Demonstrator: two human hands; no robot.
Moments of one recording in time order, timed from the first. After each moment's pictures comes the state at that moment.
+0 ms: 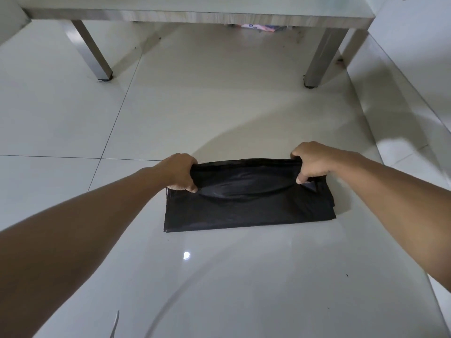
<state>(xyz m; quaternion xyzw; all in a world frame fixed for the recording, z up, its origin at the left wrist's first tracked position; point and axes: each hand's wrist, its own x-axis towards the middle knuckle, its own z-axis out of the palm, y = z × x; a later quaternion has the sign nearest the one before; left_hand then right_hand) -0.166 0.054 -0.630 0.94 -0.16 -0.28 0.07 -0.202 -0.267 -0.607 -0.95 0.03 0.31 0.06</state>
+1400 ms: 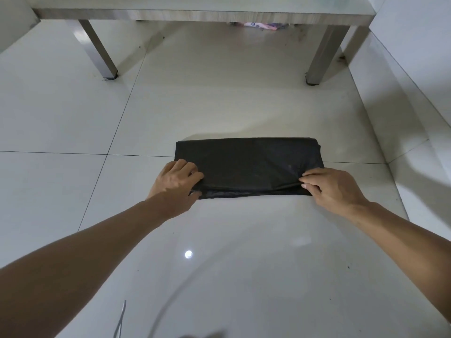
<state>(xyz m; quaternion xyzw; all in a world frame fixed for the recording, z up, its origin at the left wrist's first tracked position) -0.228 0.089 -0.666 0.93 -0.35 0.10 0.08 -0.290 -0.300 -0.680 -0.98 -0.11 -0.09 0.12</state>
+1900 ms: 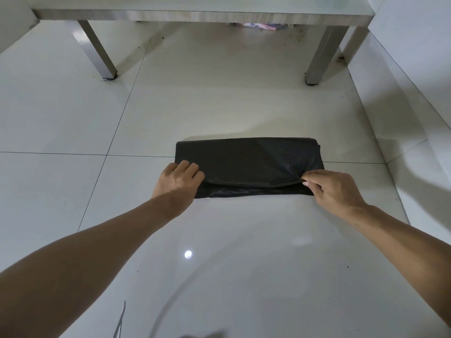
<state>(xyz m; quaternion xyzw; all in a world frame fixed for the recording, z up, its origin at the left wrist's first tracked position) -0.225 0.079 -0.667 0.90 -0.38 0.20 -0.02 -0.292 -0.305 -0.691 -0.98 -0.09 -0.13 0.15</state>
